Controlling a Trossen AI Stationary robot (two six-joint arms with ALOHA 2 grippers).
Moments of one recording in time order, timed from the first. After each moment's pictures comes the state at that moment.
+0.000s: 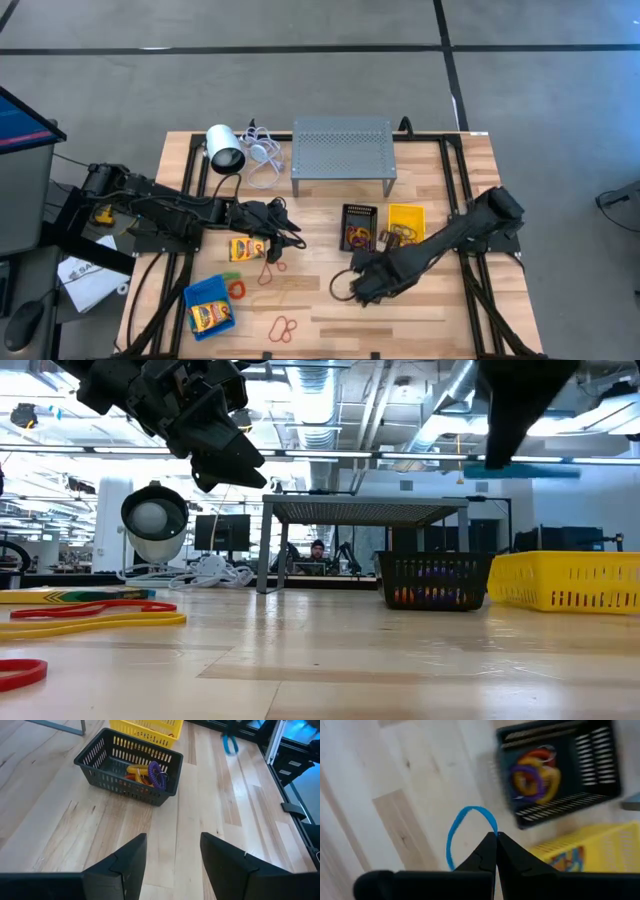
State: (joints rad) left arm -0.13 1.30 0.61 0.15 -0.08 -0.32; right arm 0.52 1.85 1.55 -1.23 0.35 0.86
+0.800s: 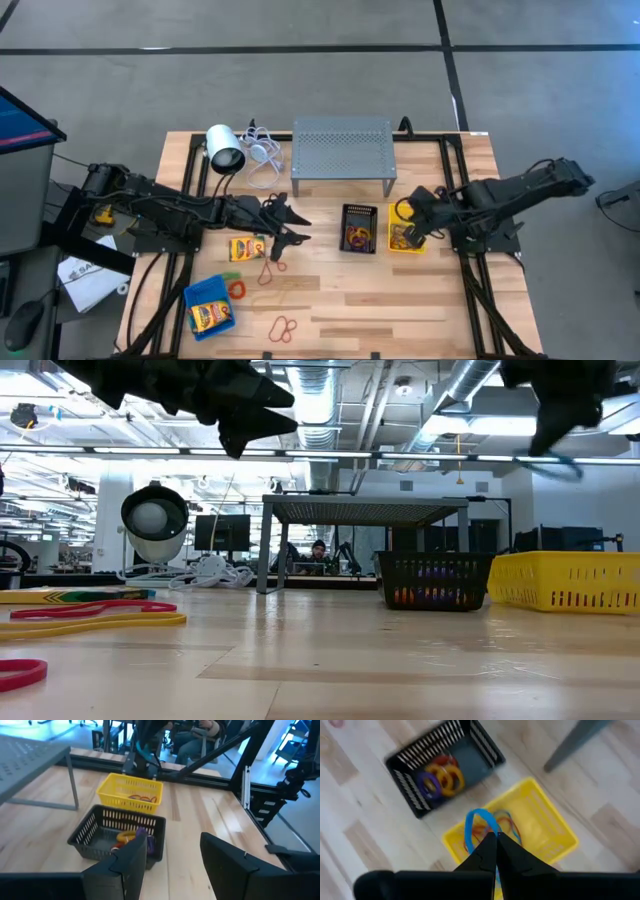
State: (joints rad) left arm -0.13 1.30 0.61 0.43 -0.08 -0.18; right arm 0.30 1.06 0.99 -1.16 0.35 0.94
